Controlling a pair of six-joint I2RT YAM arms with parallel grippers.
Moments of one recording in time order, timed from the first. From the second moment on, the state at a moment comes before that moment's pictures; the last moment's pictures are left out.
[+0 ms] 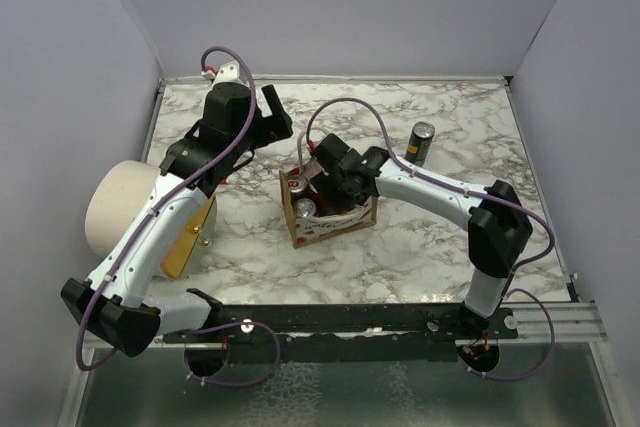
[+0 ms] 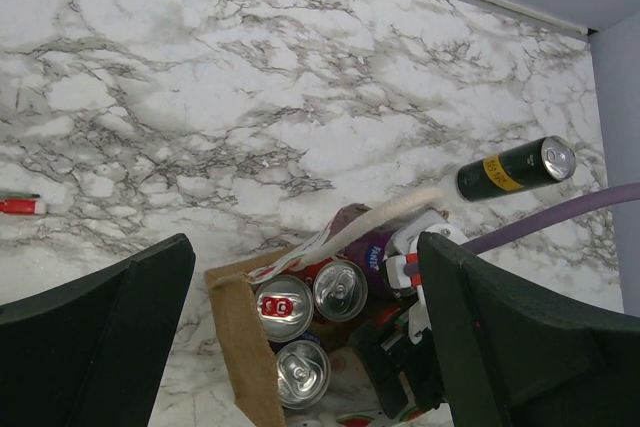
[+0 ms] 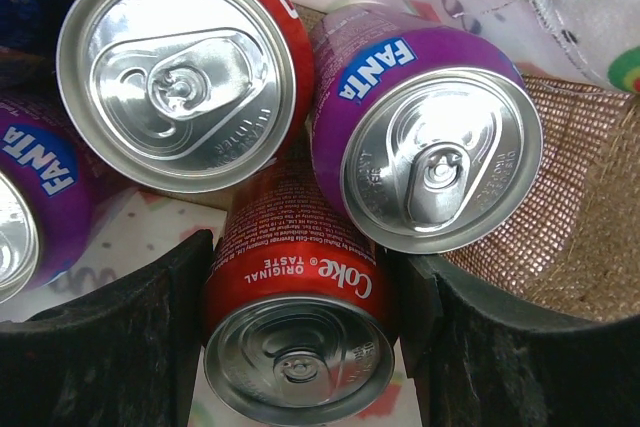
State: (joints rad) left arm -0.48 1.23 1.39 -0.64 -0.22 -0.60; right arm 0.88 1.80 1.46 -0.77 0.24 0.17
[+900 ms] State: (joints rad) left arm -0.47 1.23 1.38 -0.63 -0.19 -0.61; right arm 0.88 1.73 1.62 -0.87 0.20 0.19
